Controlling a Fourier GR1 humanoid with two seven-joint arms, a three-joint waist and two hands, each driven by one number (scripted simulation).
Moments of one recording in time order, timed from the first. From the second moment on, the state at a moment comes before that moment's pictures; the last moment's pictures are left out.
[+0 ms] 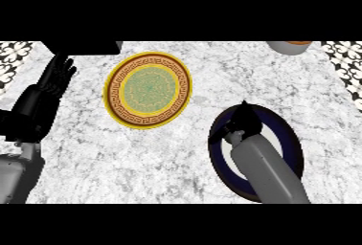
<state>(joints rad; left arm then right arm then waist) -0.28 0.44 -0.06 -1.58 0.20 0.09 0.08 -0.55 -0.06 0.33 -1.03 0.67 -0.19 1.20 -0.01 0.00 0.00</state>
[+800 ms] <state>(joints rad) -0.26 0.41 -0.04 -1.61 0.18 0.05 0.09 -0.54 -0.10 0.27 -0.95 0.82 -0.19 1.05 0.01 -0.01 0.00</state>
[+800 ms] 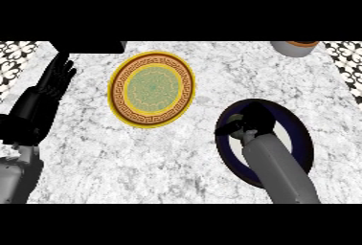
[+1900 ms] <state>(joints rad) -0.32 0.38 -0.07 -1.60 0.18 0.03 0.09 -0.89 -0.53 0.23 -0.73 0.61 0.04 -0.41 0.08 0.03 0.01</state>
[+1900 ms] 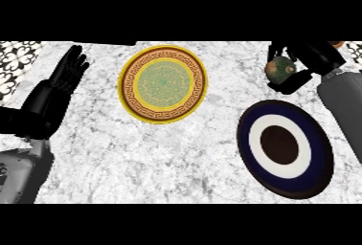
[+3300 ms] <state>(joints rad) -0.30 0.36 -0.02 -1.59 0.14 0.00 0.09 -1.35 -0.04 0.12 -0.27 0.51 0.09 -0.52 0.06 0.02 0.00</state>
